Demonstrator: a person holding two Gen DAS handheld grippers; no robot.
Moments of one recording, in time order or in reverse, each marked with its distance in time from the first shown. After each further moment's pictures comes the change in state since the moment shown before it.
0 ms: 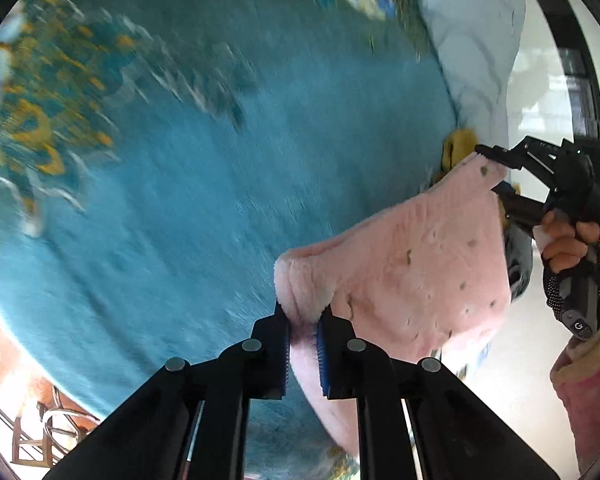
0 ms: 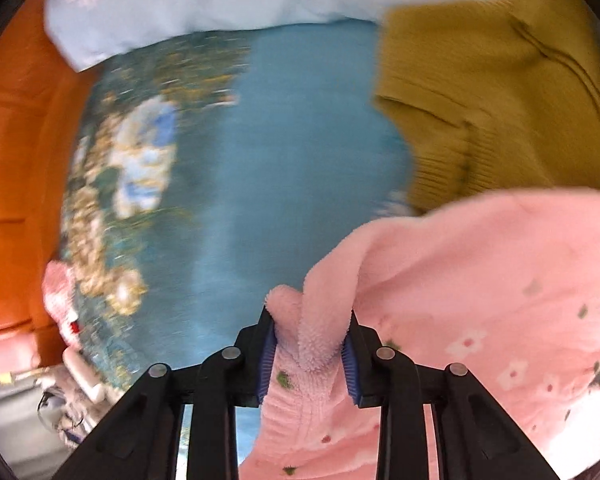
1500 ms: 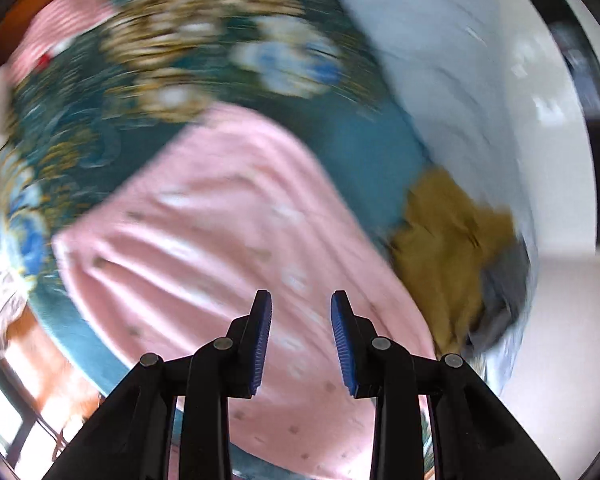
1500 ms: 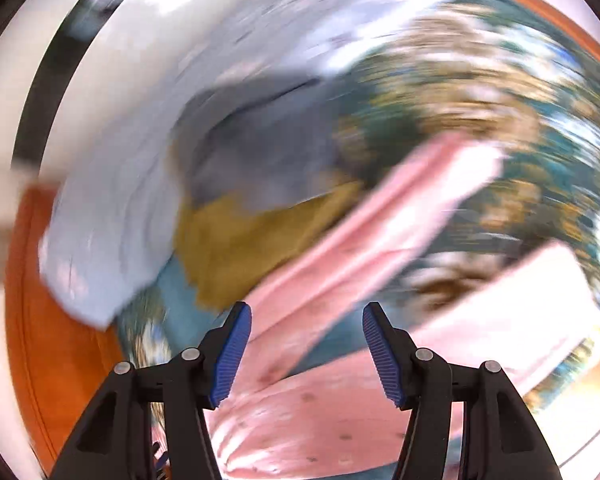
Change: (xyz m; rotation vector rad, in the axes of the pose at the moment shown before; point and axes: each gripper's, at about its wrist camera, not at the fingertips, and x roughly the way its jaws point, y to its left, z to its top) left arm -0.063 -0.166 0.055 0.111 -0.067 0.171; right arm -0.278 -0.376 -0.275 0.811 -0.482 0.131
